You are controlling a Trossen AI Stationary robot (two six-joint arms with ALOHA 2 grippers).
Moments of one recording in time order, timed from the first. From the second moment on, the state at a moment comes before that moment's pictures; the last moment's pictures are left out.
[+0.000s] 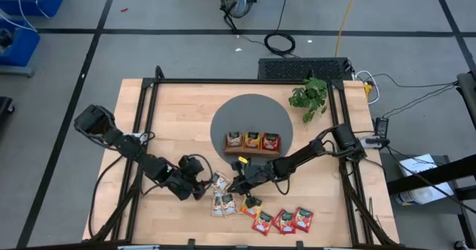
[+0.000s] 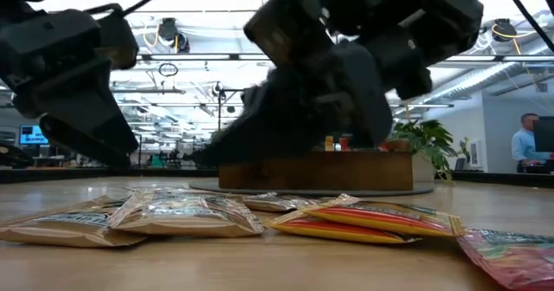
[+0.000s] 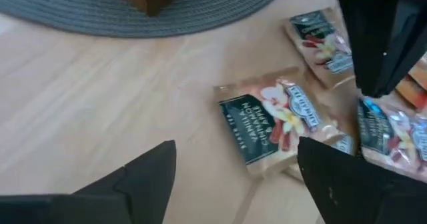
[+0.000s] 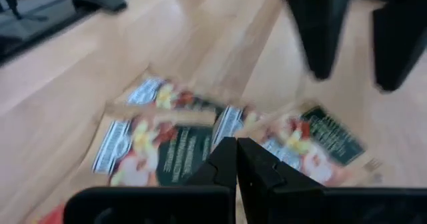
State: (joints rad) left arm -0.59 1.53 0.61 -0.06 -0.53 -1.06; right arm 0.28 2.10 1.06 0.57 -0.05 -0.13
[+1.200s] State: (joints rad) left arm -0.54 1.59 0.61 0.00 -0.43 -1.05; right arm 0.24 2.21 1.09 0.62 -0.03 -0.13
